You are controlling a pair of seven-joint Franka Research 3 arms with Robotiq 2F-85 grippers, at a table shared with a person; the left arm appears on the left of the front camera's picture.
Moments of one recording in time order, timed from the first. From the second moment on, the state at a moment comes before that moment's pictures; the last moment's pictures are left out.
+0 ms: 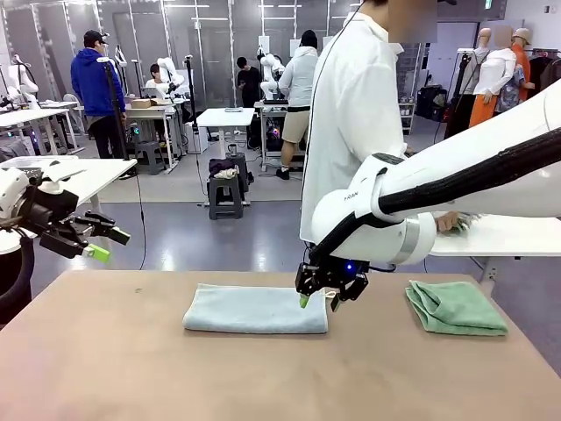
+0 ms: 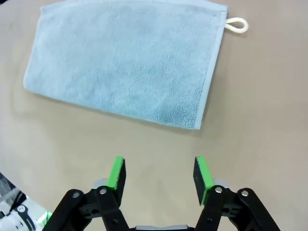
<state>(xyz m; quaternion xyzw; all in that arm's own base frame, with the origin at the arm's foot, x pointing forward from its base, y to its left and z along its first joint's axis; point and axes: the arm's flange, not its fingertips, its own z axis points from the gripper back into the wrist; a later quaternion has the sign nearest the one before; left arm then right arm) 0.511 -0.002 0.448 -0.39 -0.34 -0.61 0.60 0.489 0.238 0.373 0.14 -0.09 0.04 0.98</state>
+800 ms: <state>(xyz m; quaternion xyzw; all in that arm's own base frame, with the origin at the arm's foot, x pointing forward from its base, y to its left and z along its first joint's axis) 0.511 -0.002 0.448 -0.39 -0.34 -0.61 0.60 0.490 0.237 0.373 0.14 -0.09 0.03 0.99</state>
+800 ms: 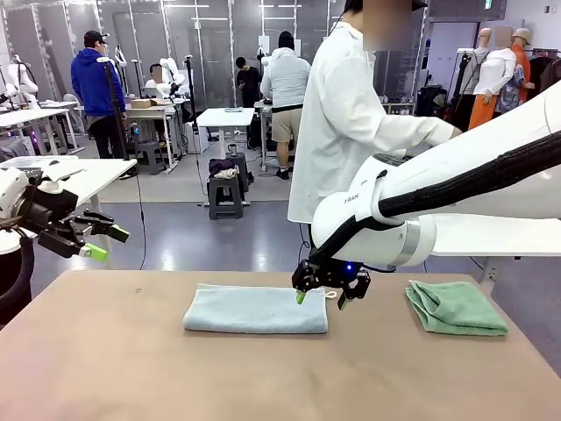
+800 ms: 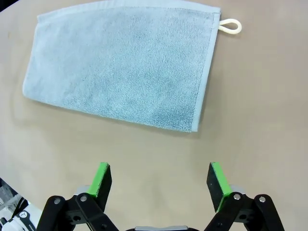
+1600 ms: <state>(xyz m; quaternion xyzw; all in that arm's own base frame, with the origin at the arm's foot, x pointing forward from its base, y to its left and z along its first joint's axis) 0.517 0.001 0.453 -0.37 -0.37 -0.60 0.60 0.538 0.225 0.339 0.12 -0.08 -0.04 0.99</state>
